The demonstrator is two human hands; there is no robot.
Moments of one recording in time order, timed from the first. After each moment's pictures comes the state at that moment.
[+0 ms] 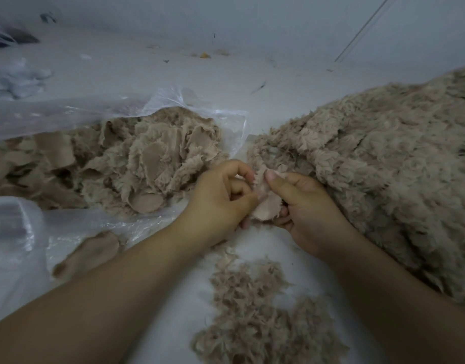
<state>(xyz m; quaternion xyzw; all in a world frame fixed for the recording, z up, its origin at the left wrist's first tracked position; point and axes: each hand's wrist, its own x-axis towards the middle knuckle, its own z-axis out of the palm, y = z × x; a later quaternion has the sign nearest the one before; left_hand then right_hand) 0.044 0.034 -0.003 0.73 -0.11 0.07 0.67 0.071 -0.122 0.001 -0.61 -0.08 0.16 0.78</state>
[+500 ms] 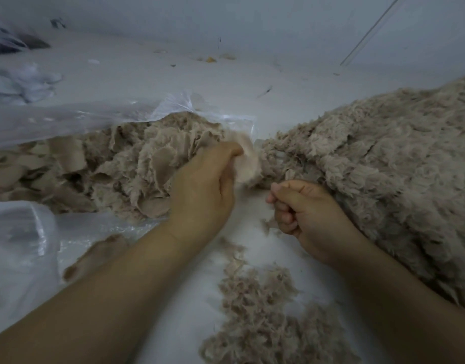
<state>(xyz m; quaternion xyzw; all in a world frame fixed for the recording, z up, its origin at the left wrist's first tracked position) 0.046 0.055 0.016 0.86 -0.13 0.40 0.28 0.074 -0.121 -0.003 -0.63 -0.07 0.16 0.76</state>
